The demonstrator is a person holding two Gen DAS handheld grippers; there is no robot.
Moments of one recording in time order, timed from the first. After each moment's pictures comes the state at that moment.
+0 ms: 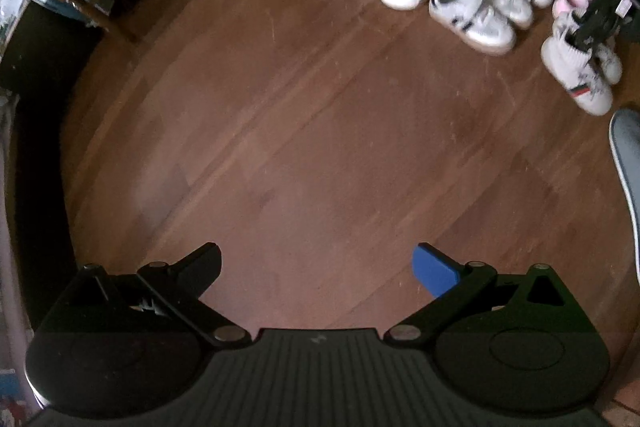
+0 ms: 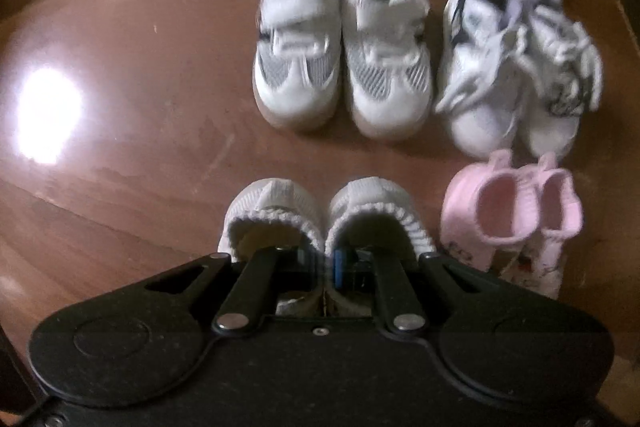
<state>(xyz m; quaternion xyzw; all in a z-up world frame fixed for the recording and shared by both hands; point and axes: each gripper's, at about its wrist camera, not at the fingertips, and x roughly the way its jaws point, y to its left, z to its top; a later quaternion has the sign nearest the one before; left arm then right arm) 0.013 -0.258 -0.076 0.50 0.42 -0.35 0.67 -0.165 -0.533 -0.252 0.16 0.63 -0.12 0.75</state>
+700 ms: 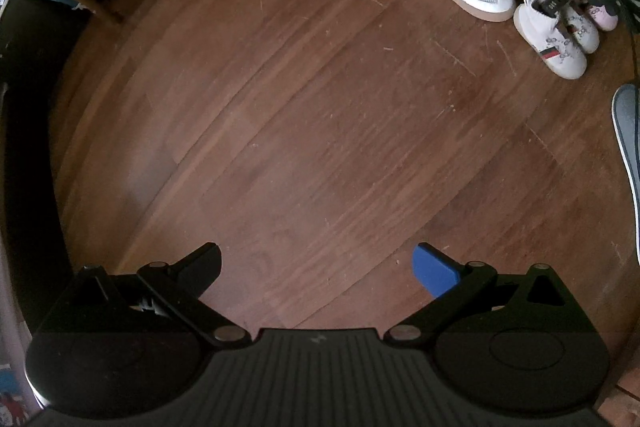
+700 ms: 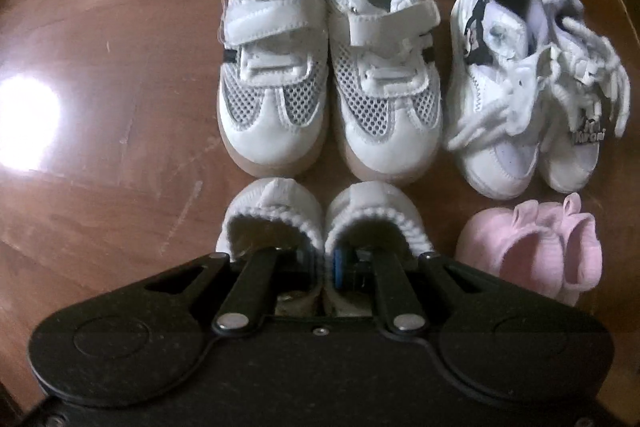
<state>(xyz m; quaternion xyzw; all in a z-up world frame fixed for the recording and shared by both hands) 0.015 -0.251 -0.096 0.51 0.44 -0.35 0.65 -0.128 -0.541 -0.285 0.16 0.64 -0.15 0.73</state>
